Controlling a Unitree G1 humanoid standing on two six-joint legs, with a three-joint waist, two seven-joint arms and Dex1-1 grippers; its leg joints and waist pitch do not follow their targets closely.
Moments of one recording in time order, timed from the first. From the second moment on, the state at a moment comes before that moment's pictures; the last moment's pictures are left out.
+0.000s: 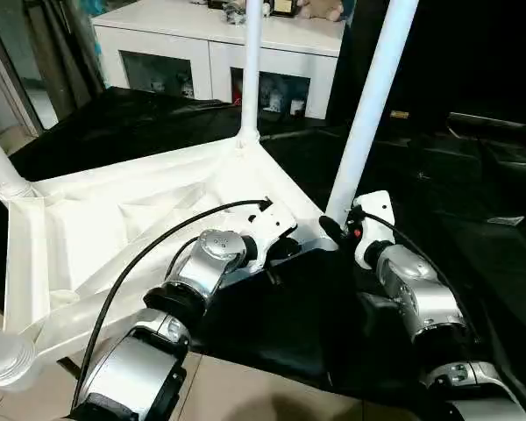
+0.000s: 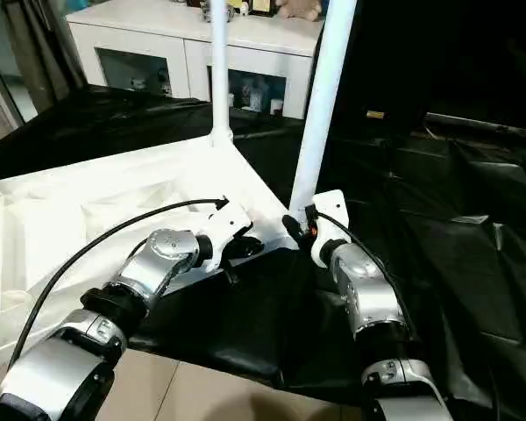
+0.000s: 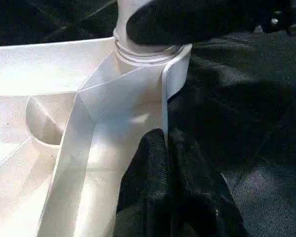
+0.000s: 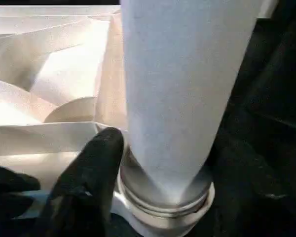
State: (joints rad) left arm -0.76 0.06 -0.25 0.93 0.13 0.04 -0.76; right arm -0.50 -0.14 -0.04 0.62 0.09 0.15 0.44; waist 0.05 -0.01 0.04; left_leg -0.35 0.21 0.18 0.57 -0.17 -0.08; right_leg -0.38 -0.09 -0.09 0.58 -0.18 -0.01
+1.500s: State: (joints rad) left arm -0.65 0.22 -0.26 0.74 0.06 0.01 -1.12; right arm -0.41 -0.39 0.03 0.46 0.22 0.22 1.03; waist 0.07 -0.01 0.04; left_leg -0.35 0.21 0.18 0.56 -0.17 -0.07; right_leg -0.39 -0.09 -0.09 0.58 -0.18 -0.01
